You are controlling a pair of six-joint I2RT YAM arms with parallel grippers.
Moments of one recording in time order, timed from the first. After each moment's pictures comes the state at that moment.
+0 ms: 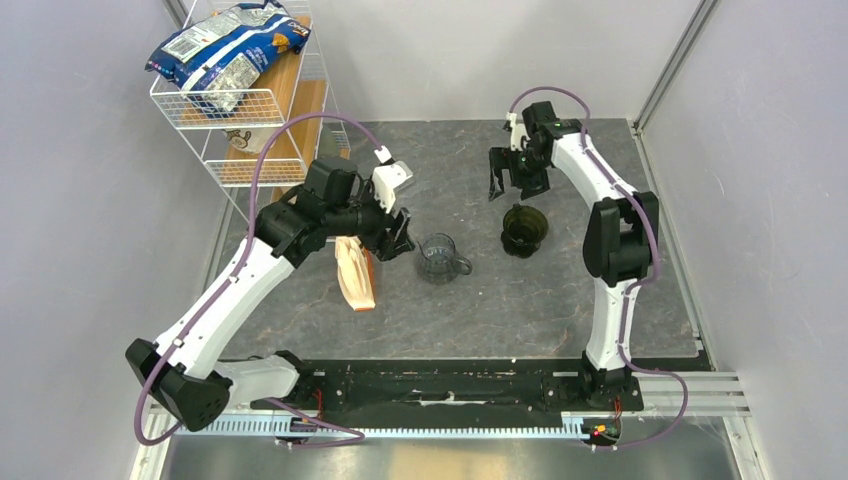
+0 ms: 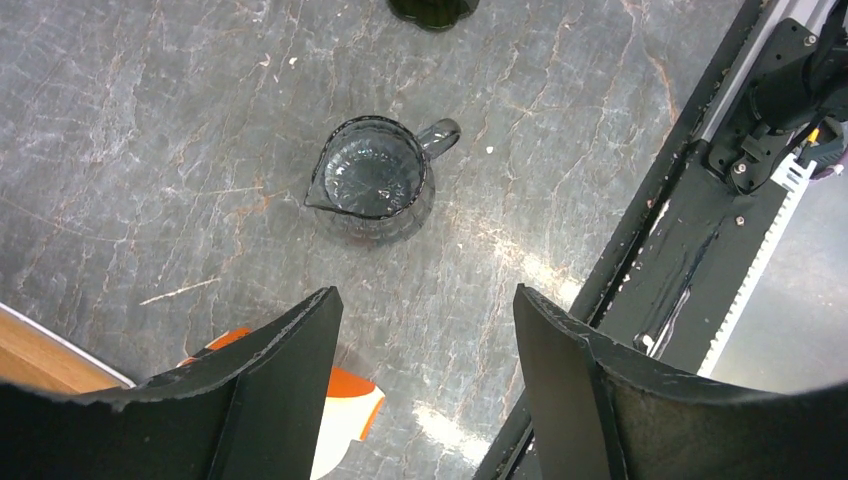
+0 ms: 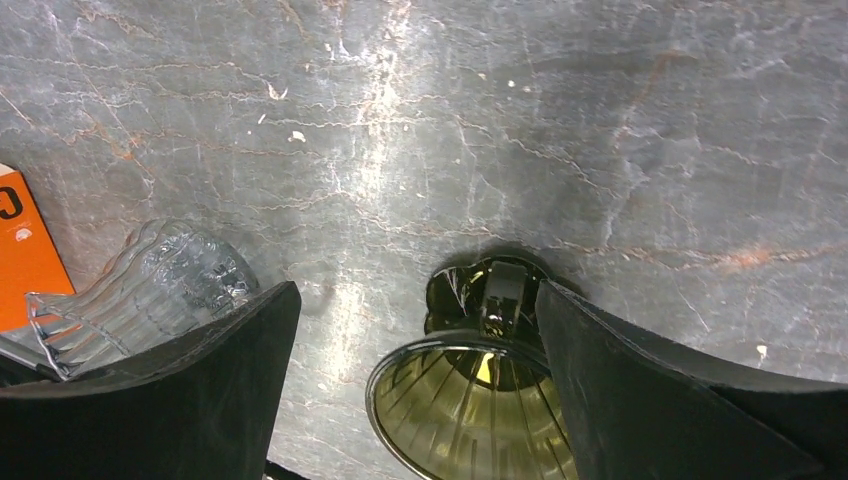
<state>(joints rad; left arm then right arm) -0.59 1.20 1.31 -0.77 0.40 0.16 0.20 2.09 1.87 -0.95 -0.28 0.08</state>
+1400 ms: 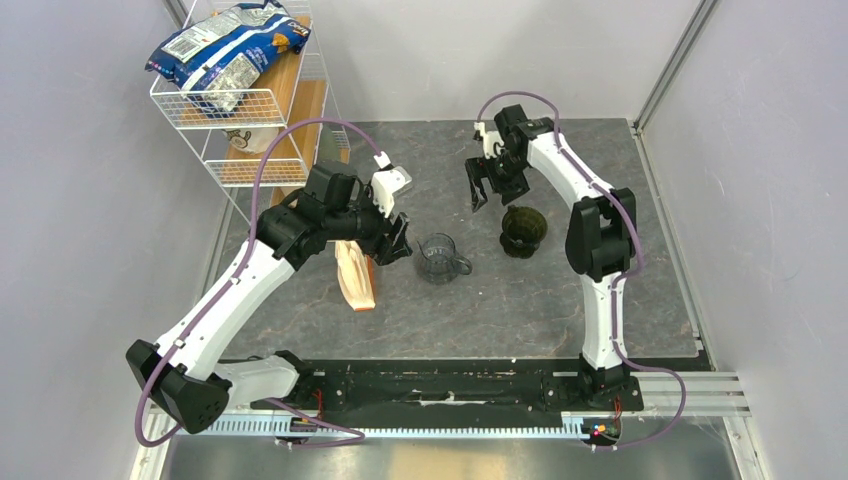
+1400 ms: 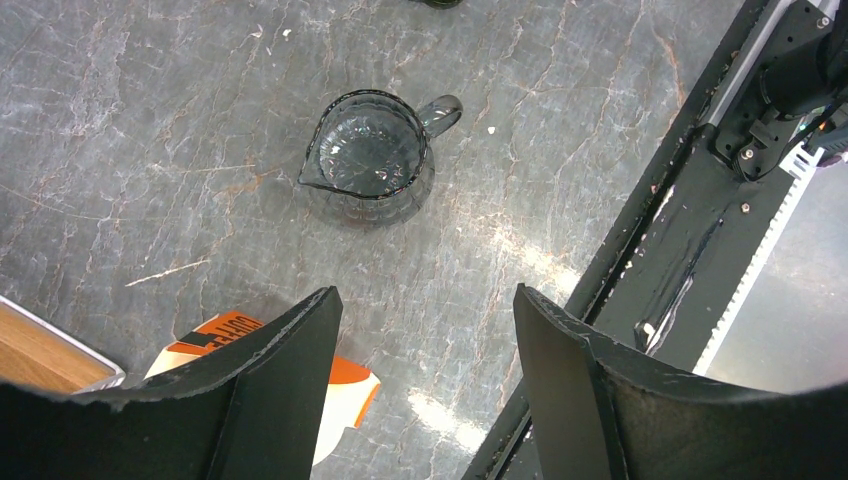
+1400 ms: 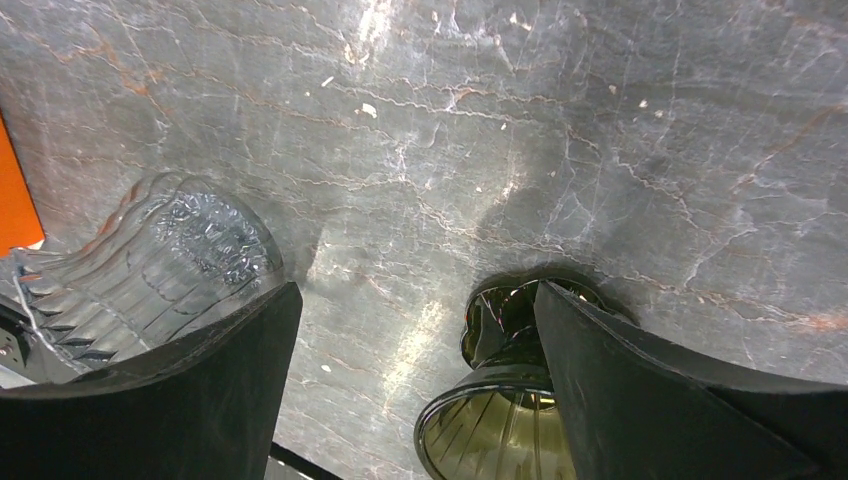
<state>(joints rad) -0.58 1.18 1.27 -0.78 0.40 0.16 0.31 2.19 2.00 -1.05 -0.29 -0.03</state>
